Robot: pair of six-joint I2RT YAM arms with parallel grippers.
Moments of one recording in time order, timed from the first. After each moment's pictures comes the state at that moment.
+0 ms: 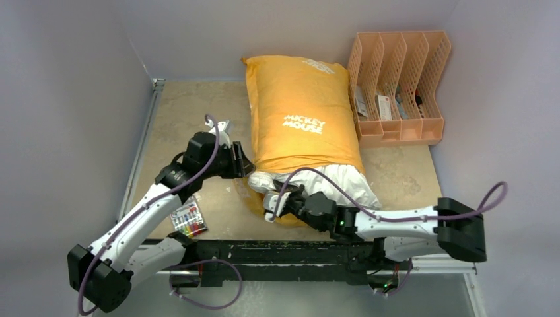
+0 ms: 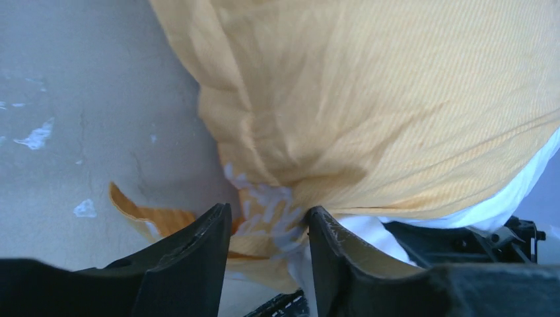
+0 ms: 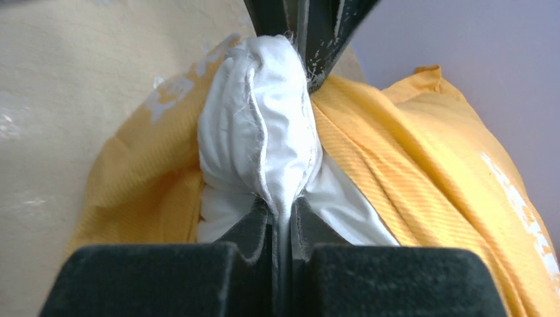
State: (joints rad) left arm -0.51 0.99 0.82 -0.43 0.20 -0.56; right arm 1.30 1.28 0.54 0.58 0.43 -0.69
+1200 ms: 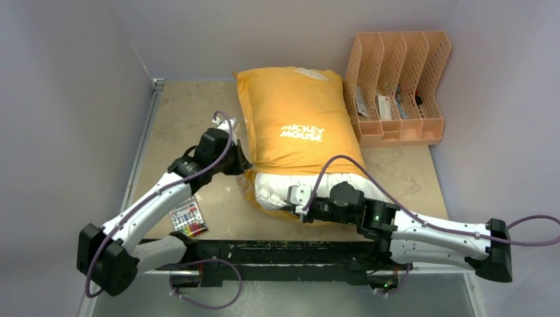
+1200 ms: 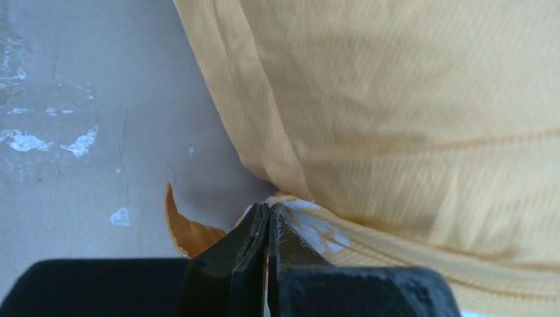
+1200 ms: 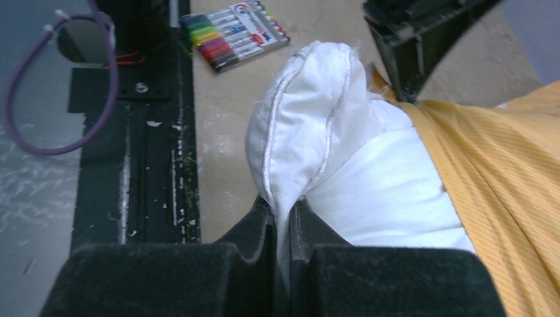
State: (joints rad) left arm -0.52 1.07 0.84 -0.44 0.06 -0.53; right arm 1.24 0.85 0.63 -0.01 -0.05 -0.27
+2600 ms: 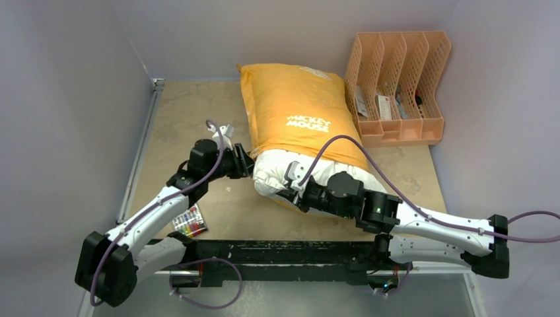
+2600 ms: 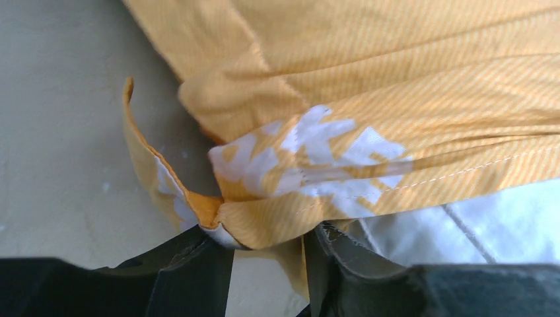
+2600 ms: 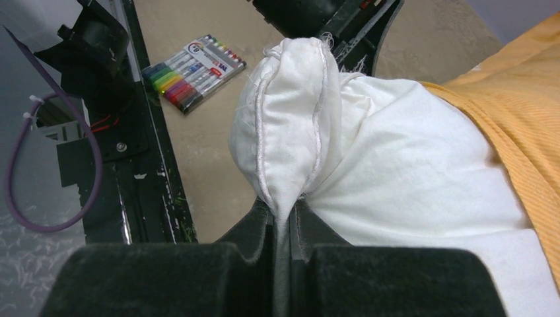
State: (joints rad) left arm -0.45 1.01 0.62 -0.09 0.29 -0.64; right arm 1.25 0.93 0.83 -0.13 0.11 -0.10
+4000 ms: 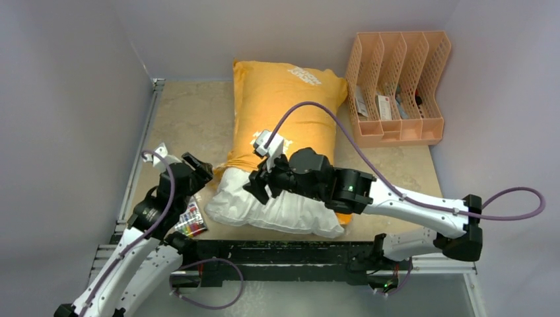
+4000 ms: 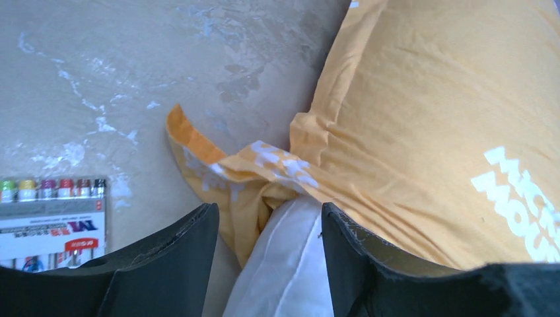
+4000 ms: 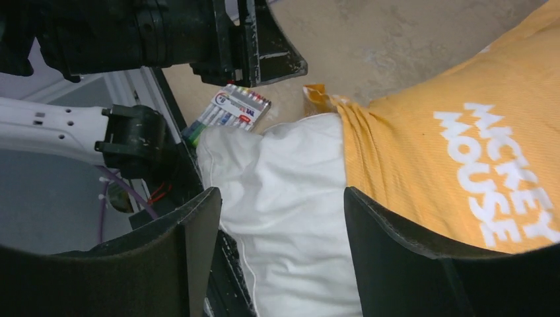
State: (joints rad) left arm -0.46 0.58 0.66 -0.62 -0.47 -0.92; right arm 1.25 1.27 1.26 -0.30 0.18 0.15
